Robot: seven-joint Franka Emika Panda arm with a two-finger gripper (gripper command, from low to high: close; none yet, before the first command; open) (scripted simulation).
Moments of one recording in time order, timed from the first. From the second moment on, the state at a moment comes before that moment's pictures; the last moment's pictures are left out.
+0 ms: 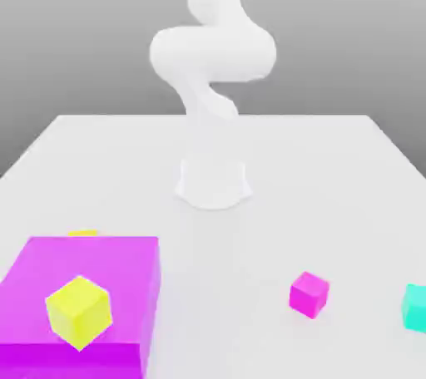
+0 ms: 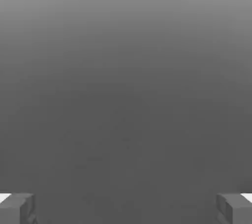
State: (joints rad) arm 0.04 -0.71 0.02 -2.30 -0.01 2.33 0.76
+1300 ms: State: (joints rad) arm 0.48 0.50 0.19 -2.32 -0.28 2.80 0.43
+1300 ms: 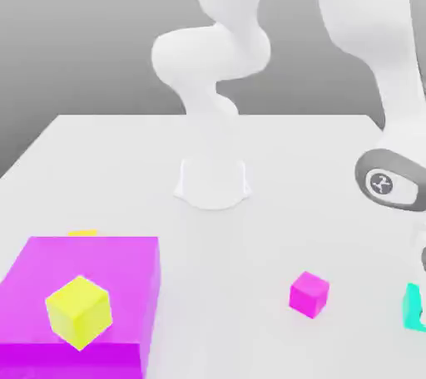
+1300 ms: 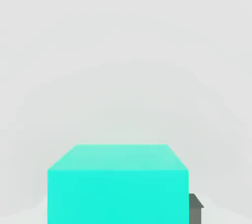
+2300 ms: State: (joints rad) arm -0.39 -0.24 -0.41 -2.87 -0.24 2.65 -0.15
